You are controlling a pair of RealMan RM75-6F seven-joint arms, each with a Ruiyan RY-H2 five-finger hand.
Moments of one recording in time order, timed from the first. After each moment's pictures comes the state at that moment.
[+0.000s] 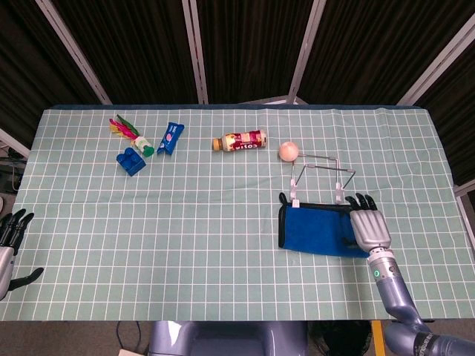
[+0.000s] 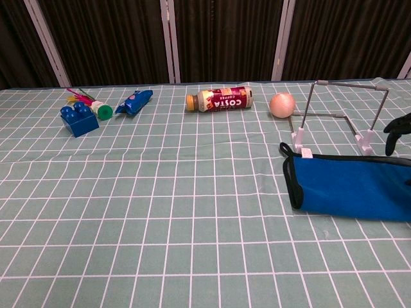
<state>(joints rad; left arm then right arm) -0.04 -1.05 0.00 -1.70 1.52 1.51 0.14 0.47 -1.35 0.11 -1.56 -1.05 1.08 -0.42</state>
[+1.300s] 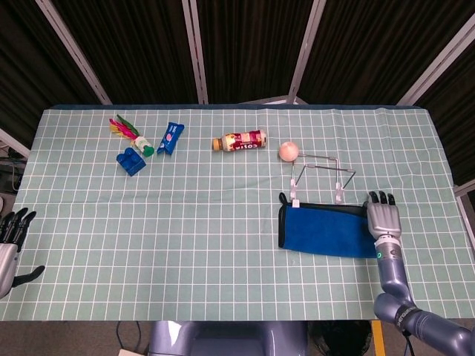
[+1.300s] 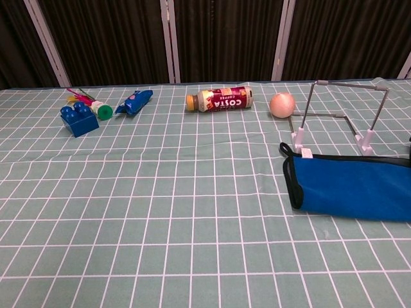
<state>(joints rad) -0.06 -1.07 -0.02 -1.69 1.47 1.47 0.18 0.54 -1.54 0.16 -1.17 -0.78 0.96 -0.51</state>
